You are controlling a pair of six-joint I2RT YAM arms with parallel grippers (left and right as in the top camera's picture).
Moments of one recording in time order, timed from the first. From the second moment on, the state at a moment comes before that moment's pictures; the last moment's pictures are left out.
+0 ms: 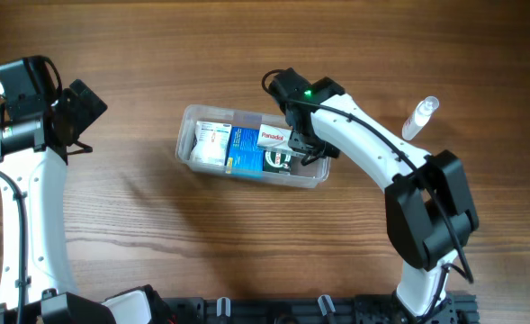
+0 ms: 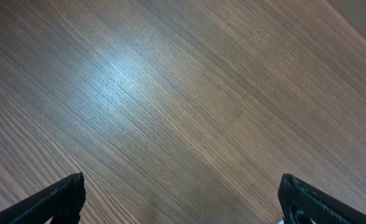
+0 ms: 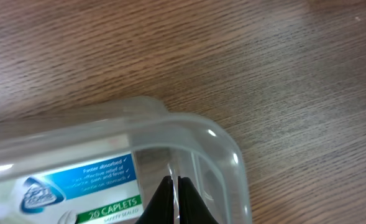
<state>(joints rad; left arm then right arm) 0.28 1.42 1.27 -0.81 -0.14 -0.47 0.56 1.99 1.51 -1.11 0.27 0.87</state>
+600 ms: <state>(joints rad) 0.28 1.42 1.27 -0.81 -0.14 -0.47 0.56 2.00 1.51 -1.06 0.27 0.87</state>
